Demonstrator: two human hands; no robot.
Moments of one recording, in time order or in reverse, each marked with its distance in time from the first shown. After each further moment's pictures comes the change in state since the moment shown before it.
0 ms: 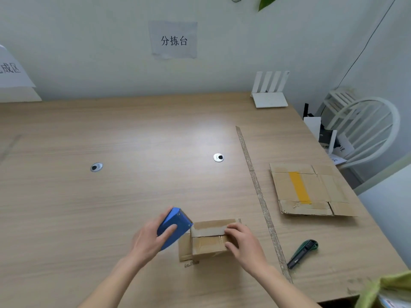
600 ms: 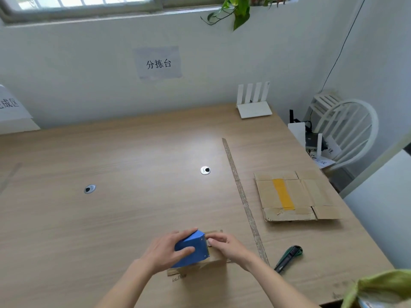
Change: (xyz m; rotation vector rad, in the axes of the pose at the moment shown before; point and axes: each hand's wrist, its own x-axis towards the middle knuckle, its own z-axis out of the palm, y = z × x) left_hand 0.004 0.115 0.006 0.209 -0.337 0.246; right_hand 0.017 -0.003 -0.054 0.831 -0.356 0.282
